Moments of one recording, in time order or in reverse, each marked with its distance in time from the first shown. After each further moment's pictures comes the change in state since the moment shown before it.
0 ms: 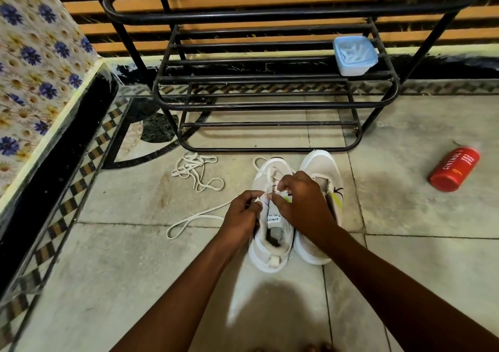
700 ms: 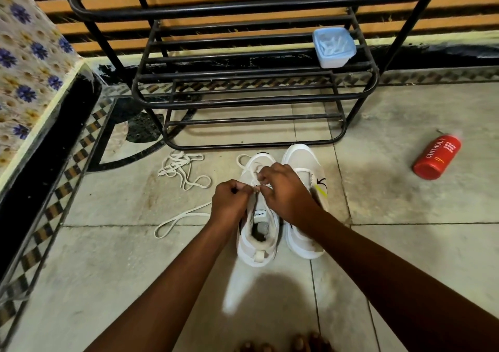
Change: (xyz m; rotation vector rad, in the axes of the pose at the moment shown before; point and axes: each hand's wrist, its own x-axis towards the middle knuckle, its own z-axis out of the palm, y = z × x) left_hand 0.010 0.024 0.014 0.186 0.215 -0.049; right_hand 0.012 0.007 -0.002 -0.096 -0.130 -0.138
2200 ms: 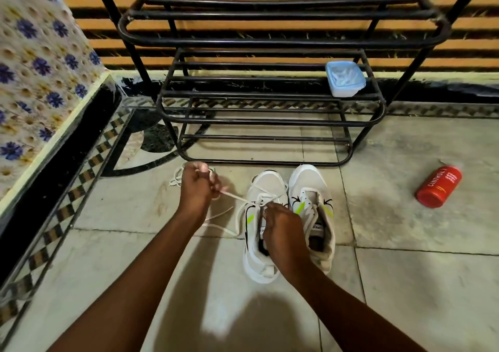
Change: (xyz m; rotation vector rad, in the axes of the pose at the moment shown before) left_hand 0.026 0.032 -0.078 -0.311 0.157 0.335; right_hand -0.034 -0.048 0.024 0.075 0.167 0.182
